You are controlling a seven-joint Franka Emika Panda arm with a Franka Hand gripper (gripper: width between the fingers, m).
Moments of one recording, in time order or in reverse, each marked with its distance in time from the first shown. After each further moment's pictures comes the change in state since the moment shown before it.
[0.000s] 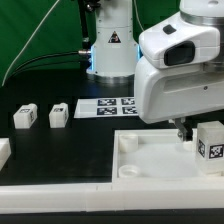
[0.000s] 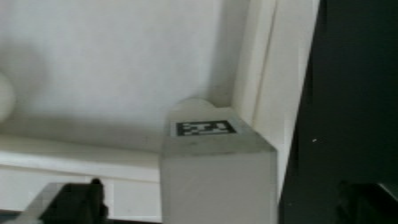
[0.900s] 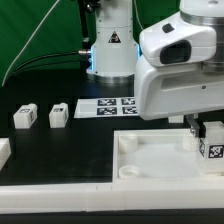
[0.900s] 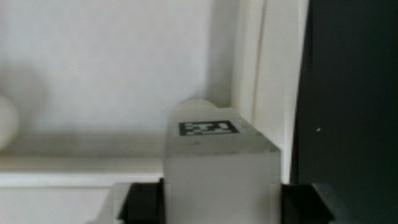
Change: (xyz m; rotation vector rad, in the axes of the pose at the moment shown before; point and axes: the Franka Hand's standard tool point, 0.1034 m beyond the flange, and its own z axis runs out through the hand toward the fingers) arm 0.000 -0.001 0.000 0.002 0.001 0.178
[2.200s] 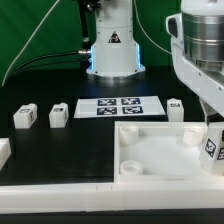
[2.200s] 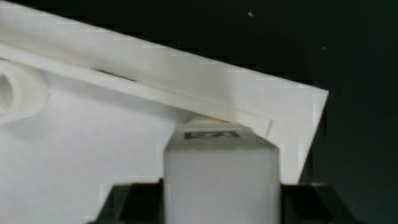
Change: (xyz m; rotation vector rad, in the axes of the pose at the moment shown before) arm 0.004 -0.008 -0.001 0.053 -0.008 1.318
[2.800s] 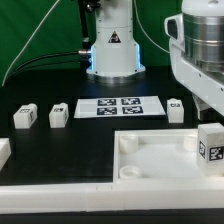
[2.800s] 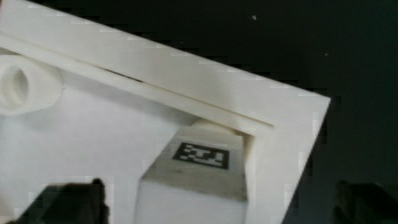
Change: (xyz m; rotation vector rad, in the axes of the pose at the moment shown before) arm -0.001 0.002 0.004 -0.011 0.001 -0.221
